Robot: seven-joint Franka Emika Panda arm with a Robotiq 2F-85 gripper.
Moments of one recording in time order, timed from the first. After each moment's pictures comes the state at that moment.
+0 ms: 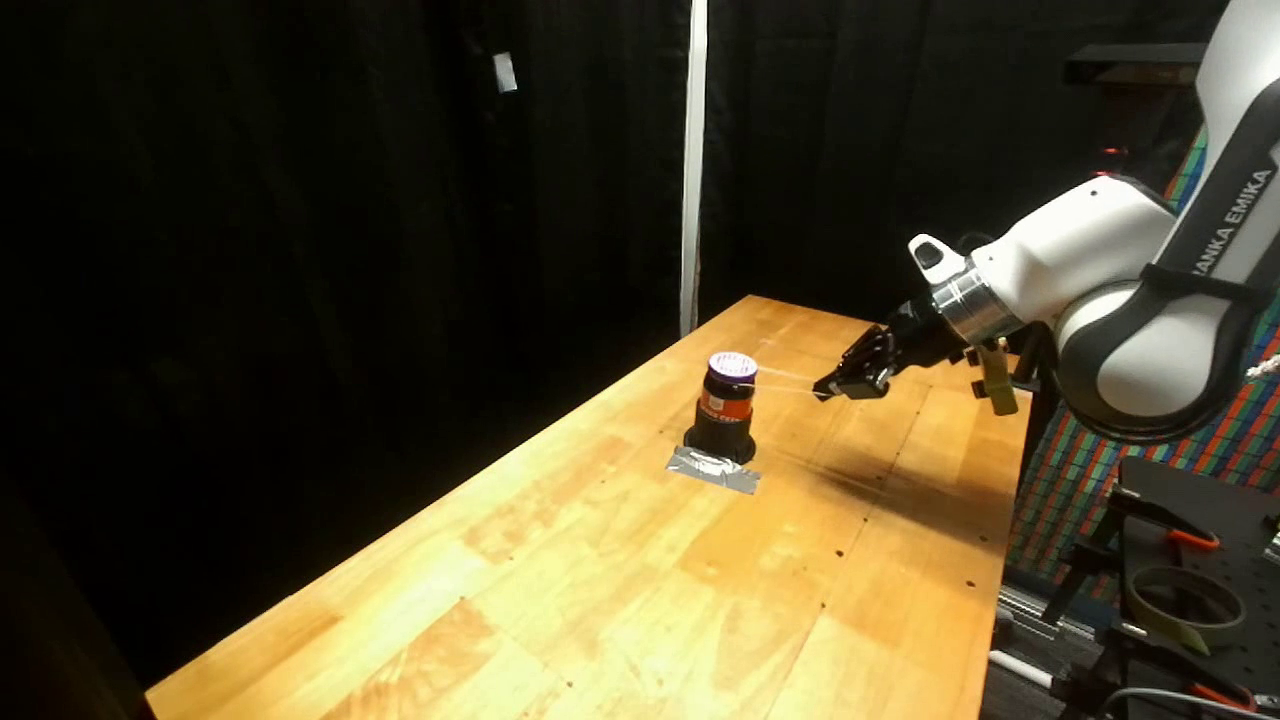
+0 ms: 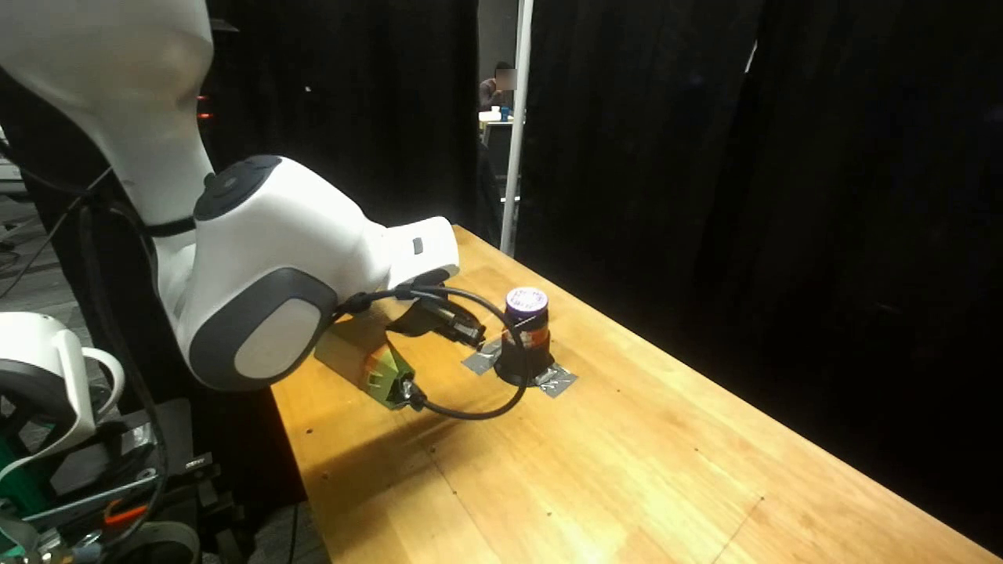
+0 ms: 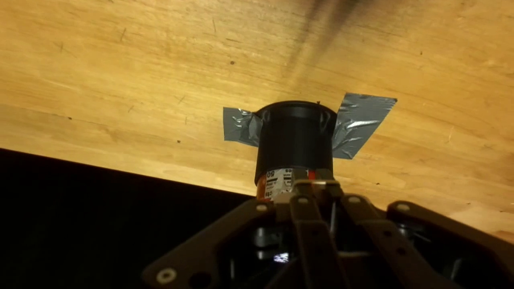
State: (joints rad) arm 0.02 0.29 0.06 -2.71 -0.12 3.76 -0.17
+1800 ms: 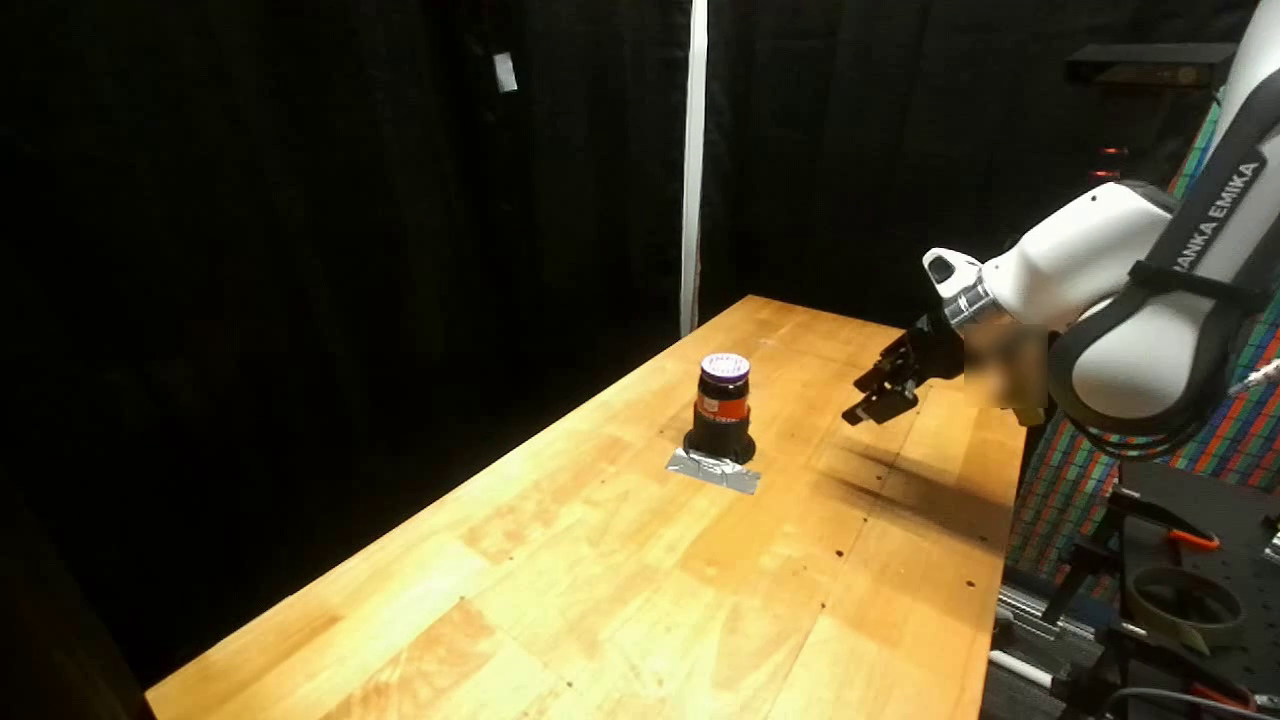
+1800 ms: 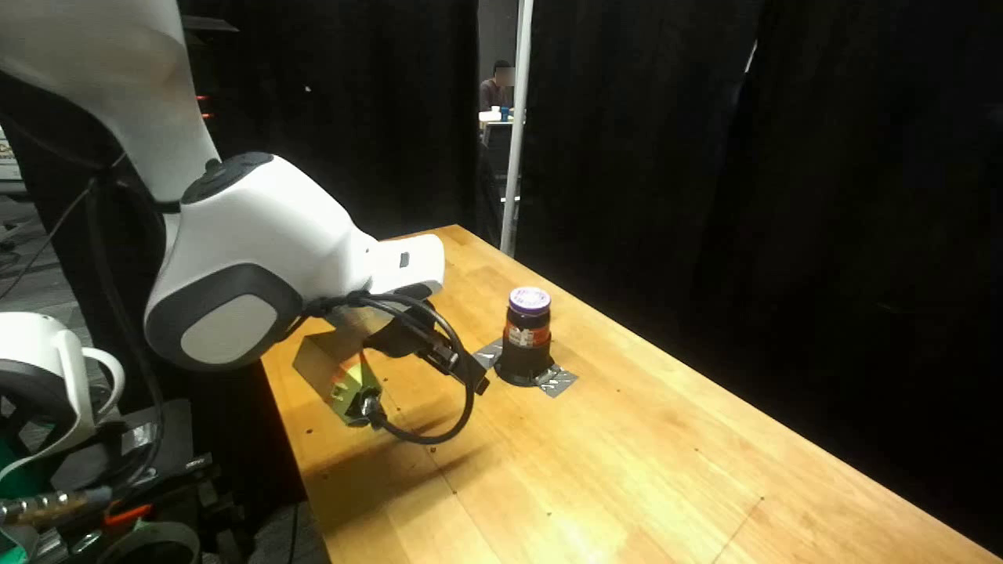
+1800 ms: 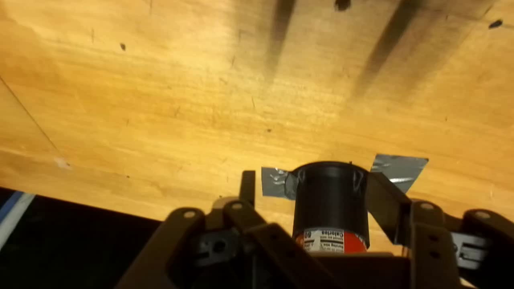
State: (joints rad) arm 0.20 0.24 0.00 -2.75 0.29 3.63 -0.37
